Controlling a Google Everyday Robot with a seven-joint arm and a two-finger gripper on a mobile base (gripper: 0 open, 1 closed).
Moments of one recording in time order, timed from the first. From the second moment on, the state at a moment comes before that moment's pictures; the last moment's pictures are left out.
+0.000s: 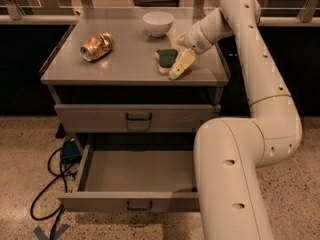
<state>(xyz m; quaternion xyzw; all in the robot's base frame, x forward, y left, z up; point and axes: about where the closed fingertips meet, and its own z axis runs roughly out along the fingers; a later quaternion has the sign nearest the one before) 0.789 -0.061 0.825 -0.62 0.68 0.20 0.33</state>
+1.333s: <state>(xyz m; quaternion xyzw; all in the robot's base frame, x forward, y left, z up) 0.789 -0.060 0.825 -0.62 0.68 0.20 0.33</state>
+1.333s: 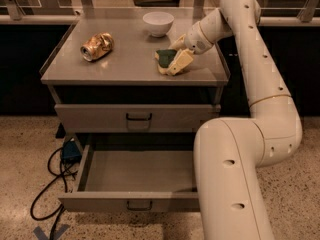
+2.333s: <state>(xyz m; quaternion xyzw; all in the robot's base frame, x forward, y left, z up) 0.780 -0.074 0.825 -0.63 0.68 0.21 0.33</state>
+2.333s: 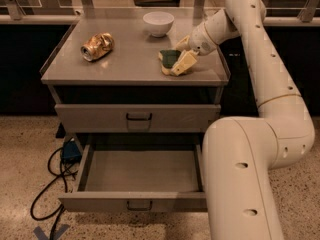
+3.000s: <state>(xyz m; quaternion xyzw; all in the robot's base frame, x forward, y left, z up) 0.728 -0.173 0.953 -0.59 0.65 0.10 0.47</state>
